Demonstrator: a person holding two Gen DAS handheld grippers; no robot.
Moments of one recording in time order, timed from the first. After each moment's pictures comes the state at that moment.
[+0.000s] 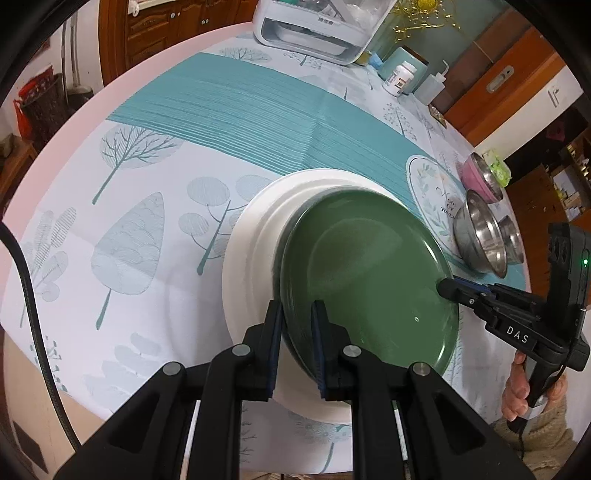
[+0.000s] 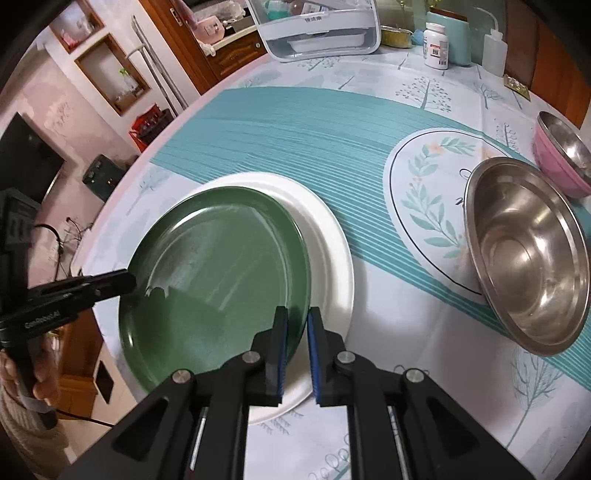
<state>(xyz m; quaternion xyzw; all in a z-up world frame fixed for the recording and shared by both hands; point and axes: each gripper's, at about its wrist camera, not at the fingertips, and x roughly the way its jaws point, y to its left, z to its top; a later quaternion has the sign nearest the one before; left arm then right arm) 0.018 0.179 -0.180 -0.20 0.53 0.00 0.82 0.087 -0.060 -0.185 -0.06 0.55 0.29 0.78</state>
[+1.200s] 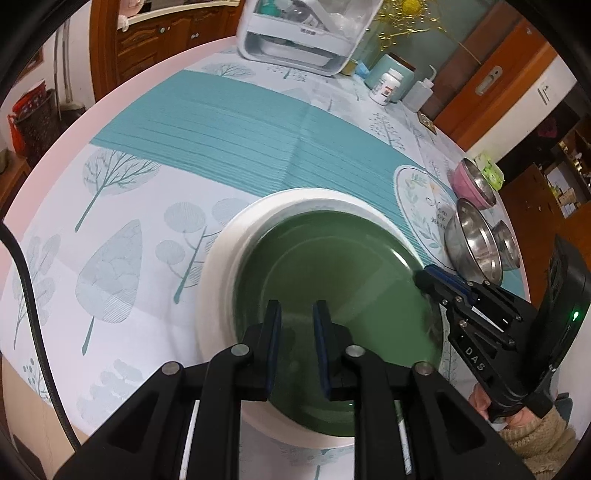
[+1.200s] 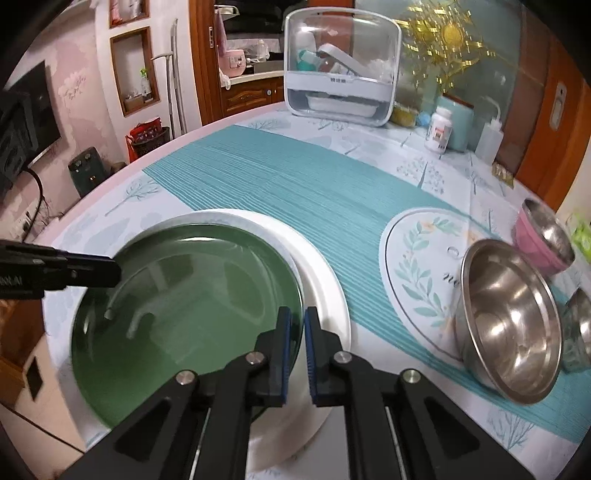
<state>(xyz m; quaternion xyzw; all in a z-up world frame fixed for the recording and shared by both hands) 0.033 0.164 -0.173 -0.19 0.51 -0.02 0.84 0.070 -0.042 -0.183 -0.14 0.41 0.28 0.85</state>
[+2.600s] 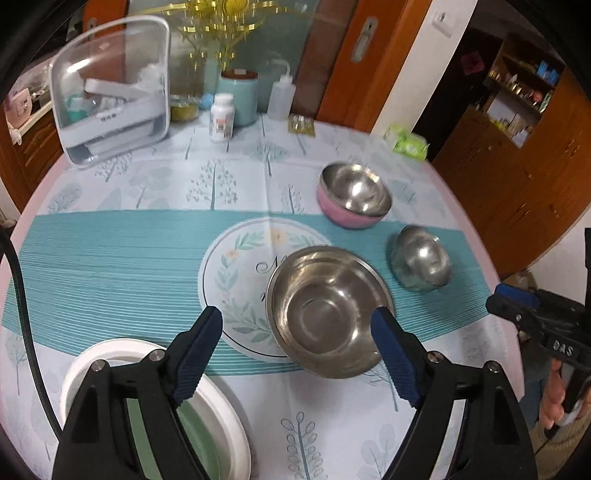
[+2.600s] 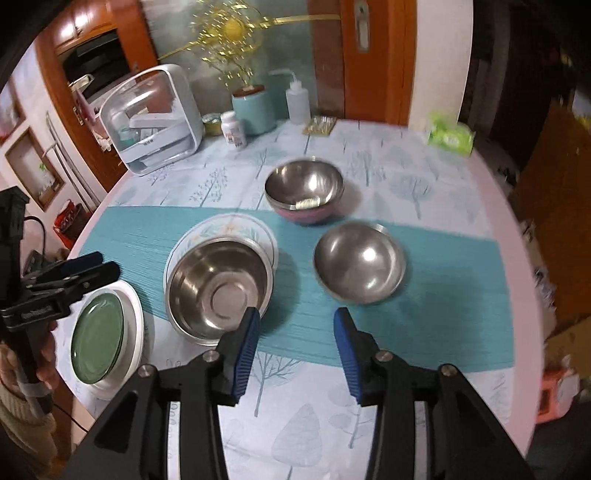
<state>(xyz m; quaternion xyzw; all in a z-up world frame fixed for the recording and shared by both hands) 0.160 -0.050 -0.094 -0.07 0.48 -0.13 0.86 0.125 -0.316 -0.072 0.01 0.49 0.11 0.86</state>
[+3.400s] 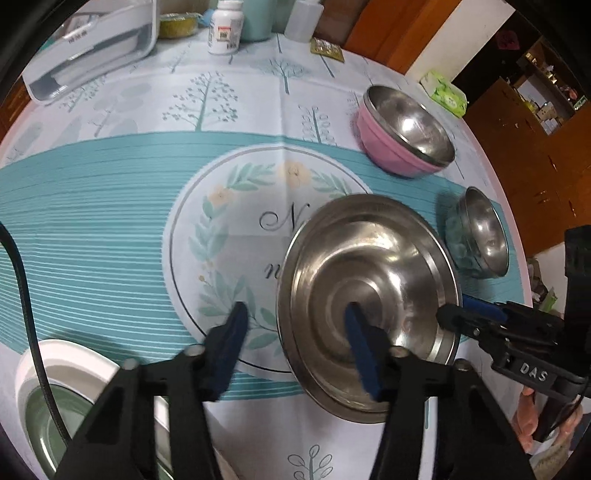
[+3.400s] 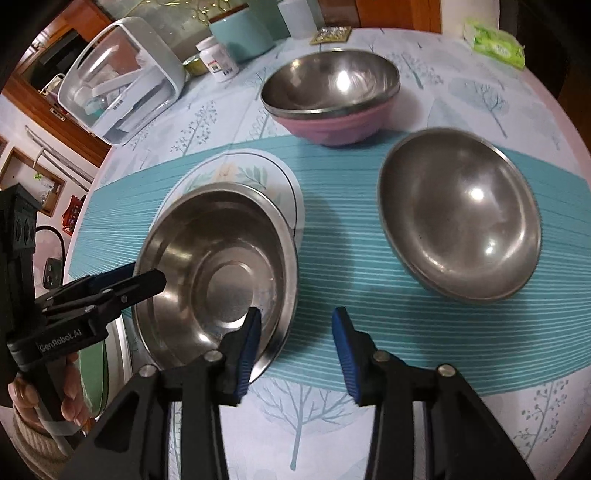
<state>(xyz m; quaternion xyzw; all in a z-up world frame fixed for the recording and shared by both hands) 0.222 -0.061 -0.192 -0.09 0.58 -0.13 0.80 0.197 -0.277 -0.180 0.08 0.59 0.15 0.79</state>
